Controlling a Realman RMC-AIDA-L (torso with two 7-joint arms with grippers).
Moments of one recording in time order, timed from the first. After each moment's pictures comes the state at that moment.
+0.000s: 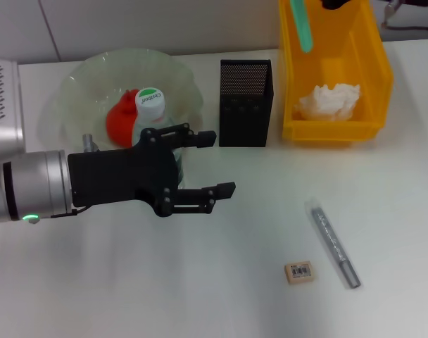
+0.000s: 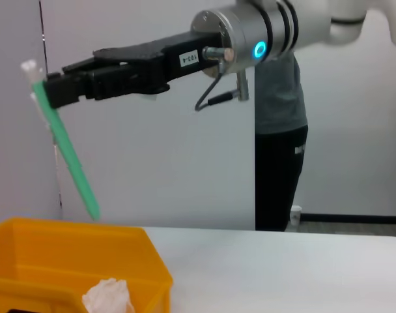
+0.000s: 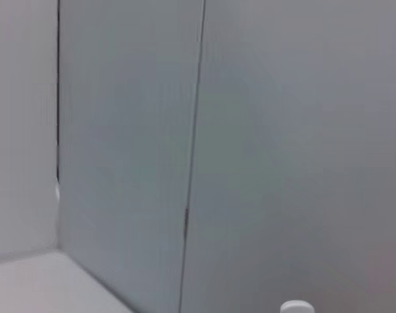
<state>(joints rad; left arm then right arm) -0.48 -2.07 1.28 0.78 1.53 1.44 -1.20 0.43 2.08 -1.04 -1.37 -1.76 -1.13 1.79</state>
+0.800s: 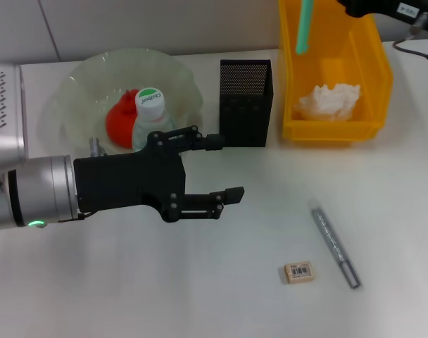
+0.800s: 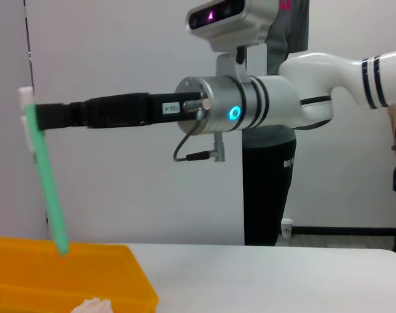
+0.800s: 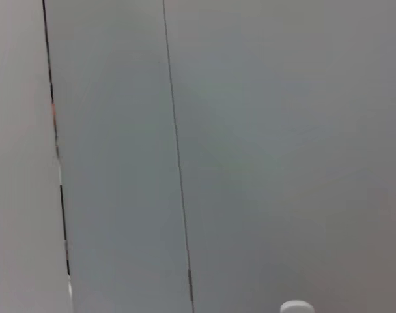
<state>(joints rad) -0.47 -2.07 1.33 0.77 1.47 1.45 -1.16 0.54 2.04 -0.82 -0.86 -1.49 -1.27 1.44</state>
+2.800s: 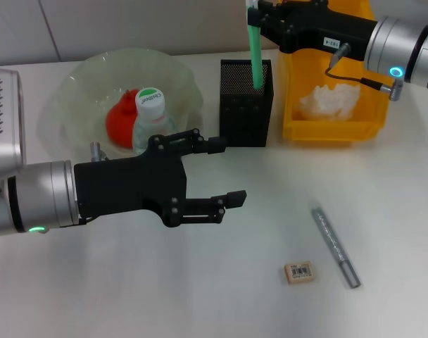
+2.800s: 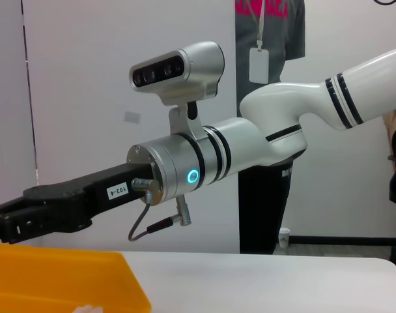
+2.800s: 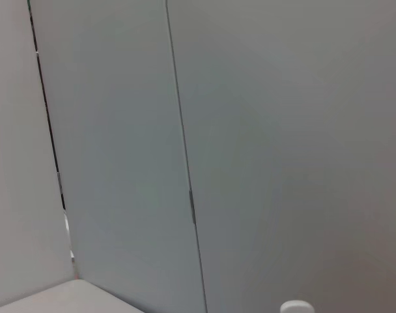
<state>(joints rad) -0.46 -2.08 1.34 0.75 1.44 1.46 -1.14 0.71 2.04 -0.85 -0.52 -1.54 -1.12 1.28</state>
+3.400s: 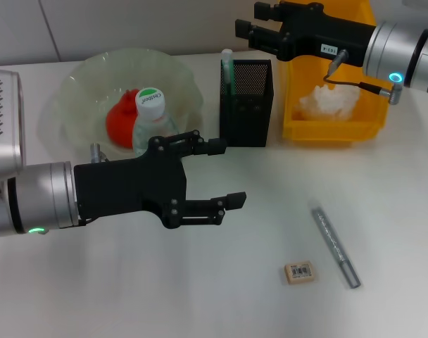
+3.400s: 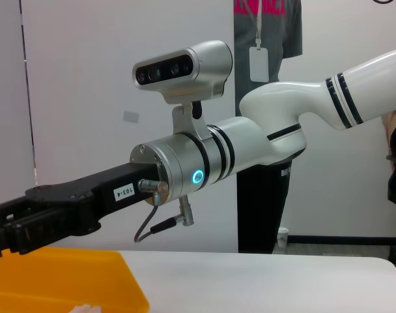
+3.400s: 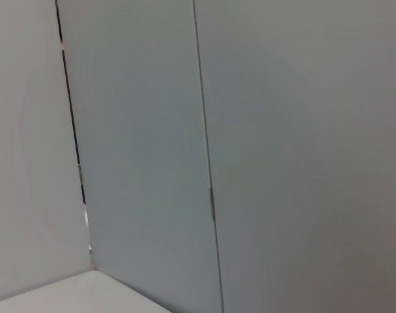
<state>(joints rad) -0.46 -2.07 1.34 0.75 1.44 1.47 -1.14 0.70 2.04 -0.87 -0.55 -1.54 -1.14 1.27</state>
